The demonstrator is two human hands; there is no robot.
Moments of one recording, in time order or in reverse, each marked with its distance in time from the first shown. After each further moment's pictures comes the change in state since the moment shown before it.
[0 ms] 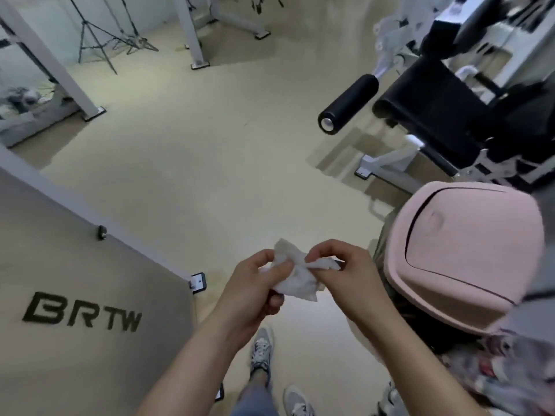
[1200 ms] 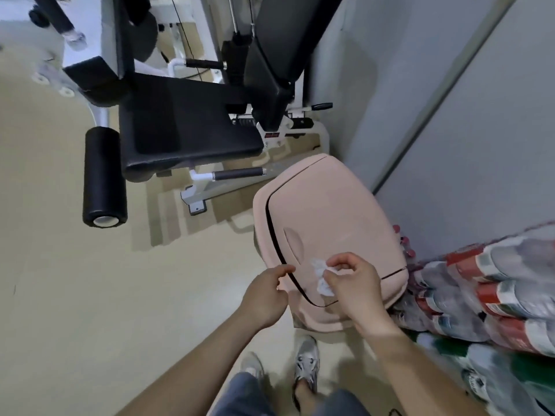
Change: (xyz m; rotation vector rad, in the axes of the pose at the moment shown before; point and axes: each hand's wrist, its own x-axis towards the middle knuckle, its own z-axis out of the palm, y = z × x) left_hand 0.356 0.017 0.314 1.402 -0.897 0.261; right_hand 0.170 0.137 -0.264 0.229 1.219 0.496
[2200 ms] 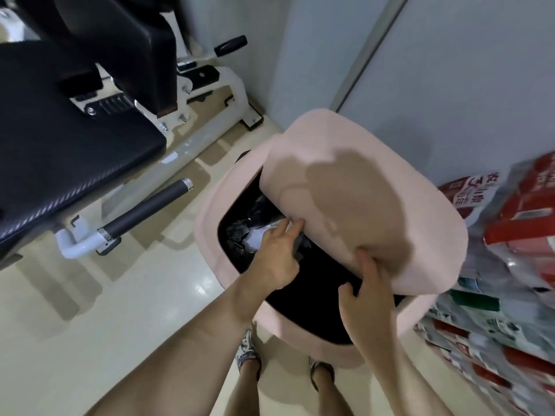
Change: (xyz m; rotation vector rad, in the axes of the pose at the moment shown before) left_hand 0.286 0.004 -0.001 0.435 -0.433 0.481; right_hand 0.117 0.043 0.090 -0.379 0.539 0.127
